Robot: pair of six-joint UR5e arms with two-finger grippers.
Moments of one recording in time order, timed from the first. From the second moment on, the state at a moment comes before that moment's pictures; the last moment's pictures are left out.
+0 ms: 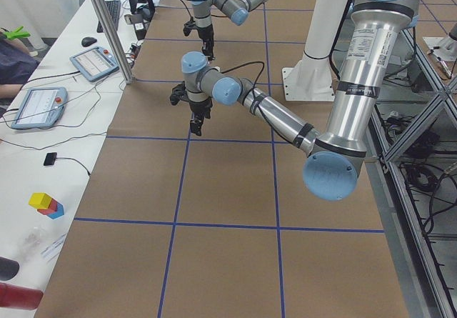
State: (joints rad) left arm -1.08 -1.78 -1.93 -1.48 -2.26 -0.36; right arm 0.68 -0.55 1.36 -1.75 2.14 1.19
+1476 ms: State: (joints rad) left arm -1.08 -1.79 -1.92 -1.48 -2.26 -0.35; right arm 0.65 -0.58 1.36 -1.74 2.14 1.19
